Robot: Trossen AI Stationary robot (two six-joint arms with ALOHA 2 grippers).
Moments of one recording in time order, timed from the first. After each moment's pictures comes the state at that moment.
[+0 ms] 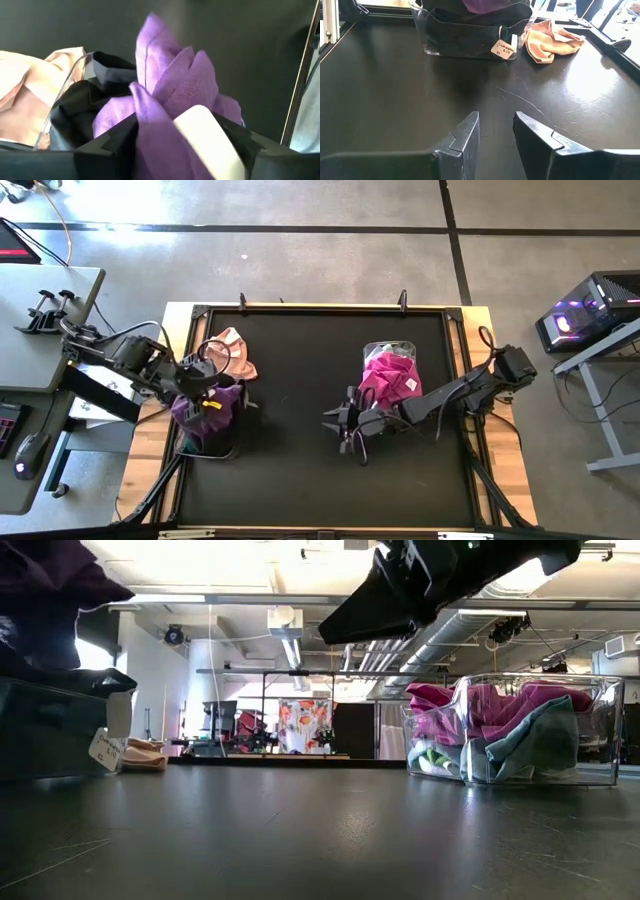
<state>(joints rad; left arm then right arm) -0.36 0.88 1.14 -1.41 -0.14 -0.68 0.34 1.67 0.91 0.28 0.45 0.10</state>
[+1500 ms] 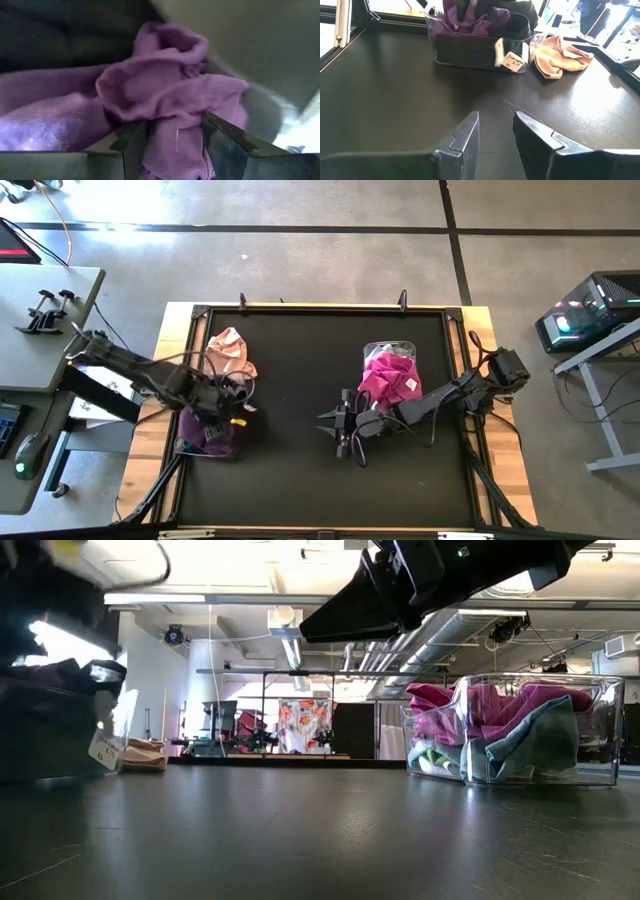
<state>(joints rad) -0.34 0.95 0.69 -1.08 0.16 -0.88 0.34 1.74 0.91 0.43 0.43 0.02</state>
